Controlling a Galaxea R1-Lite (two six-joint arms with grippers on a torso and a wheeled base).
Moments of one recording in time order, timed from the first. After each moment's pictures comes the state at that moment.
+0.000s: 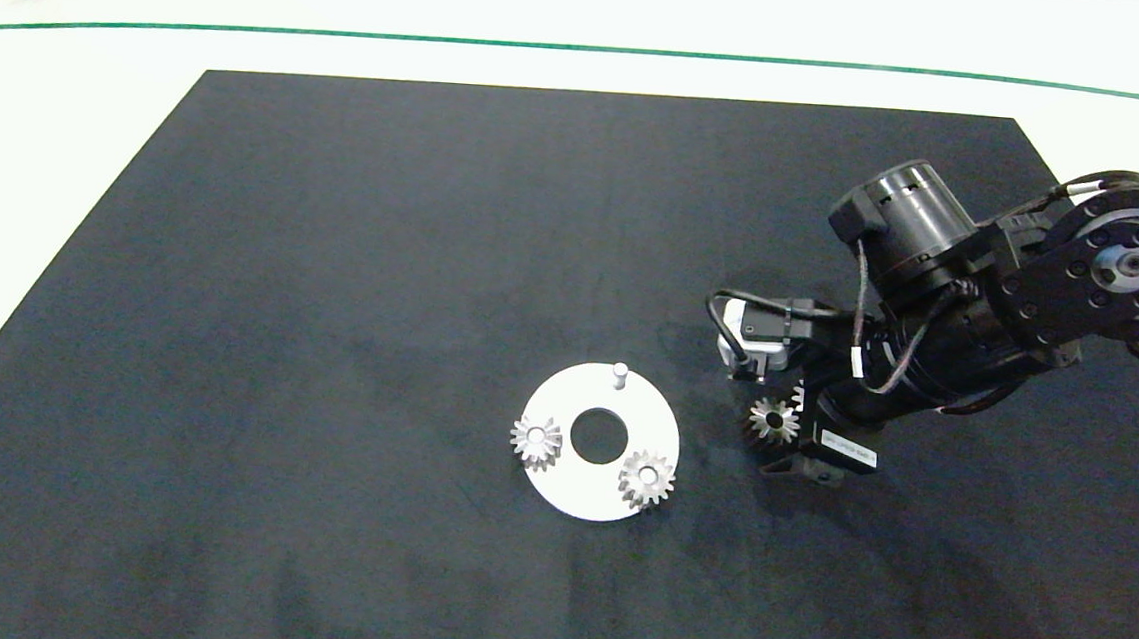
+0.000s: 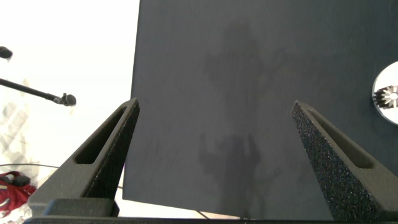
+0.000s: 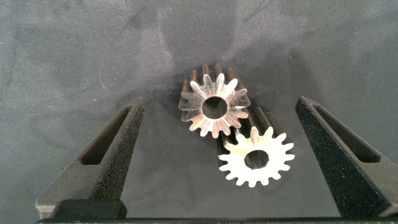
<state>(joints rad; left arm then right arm) 0.14 0.90 -1.61 1.02 0.04 0.12 0.48 1.86 -1.58 0.68 -0.05 -0.88</state>
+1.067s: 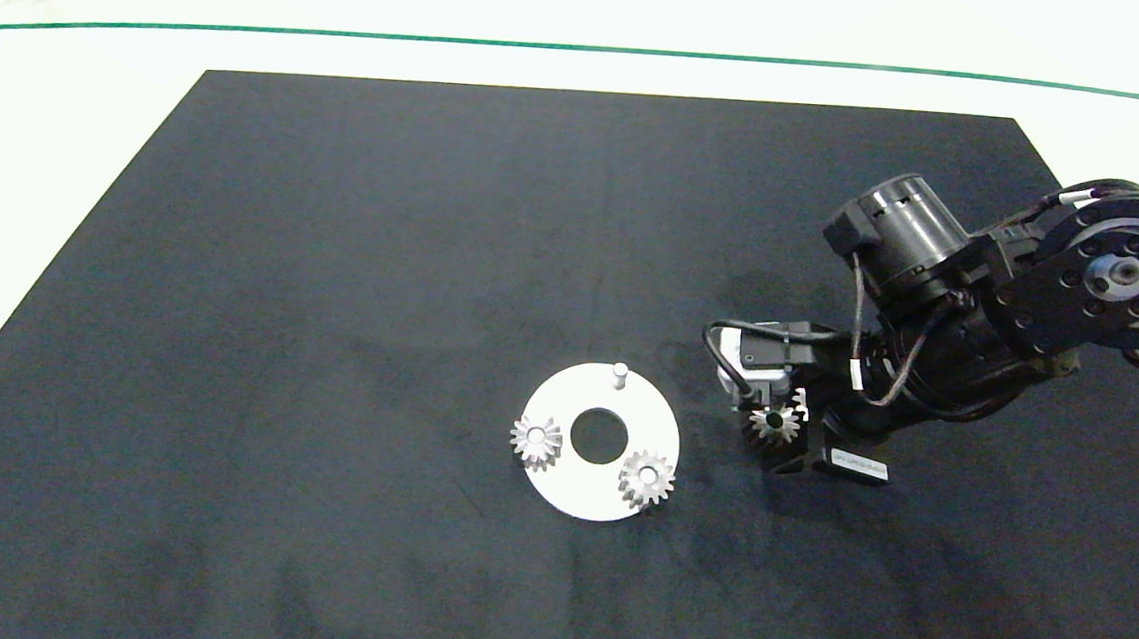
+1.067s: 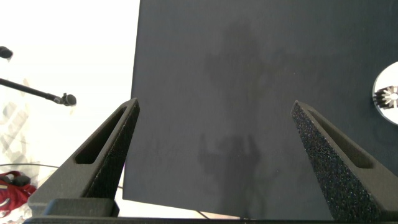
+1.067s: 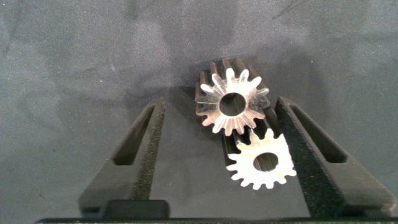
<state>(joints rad) 0.14 0.90 -1.62 1.02 0.04 0.12 0.48 1.86 -1.56 0.70 -0.05 -0.99</state>
